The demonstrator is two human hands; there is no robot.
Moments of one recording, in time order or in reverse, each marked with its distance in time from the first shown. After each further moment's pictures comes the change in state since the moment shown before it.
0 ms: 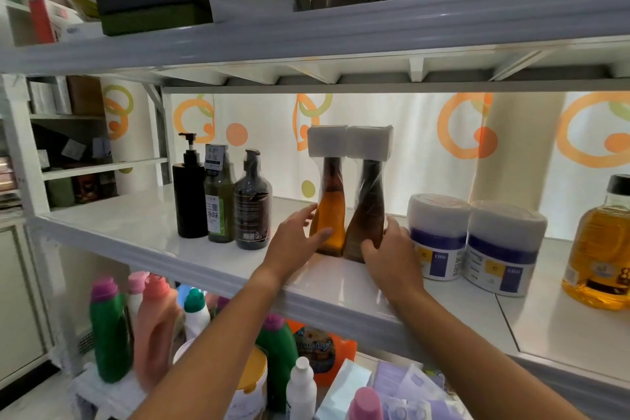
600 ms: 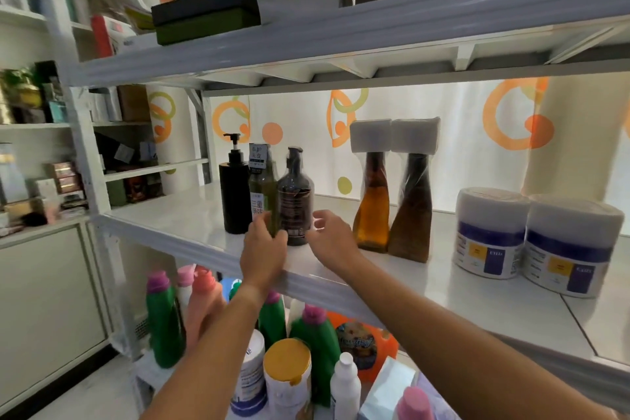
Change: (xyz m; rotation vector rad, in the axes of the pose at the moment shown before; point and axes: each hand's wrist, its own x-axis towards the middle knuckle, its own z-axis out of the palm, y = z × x) left_hand -0.021 -0.078 -0.068 -0.040 0.365 -0.273; right_hand -0.025 -0.119 0.071 0.374 -0.488 -0.103
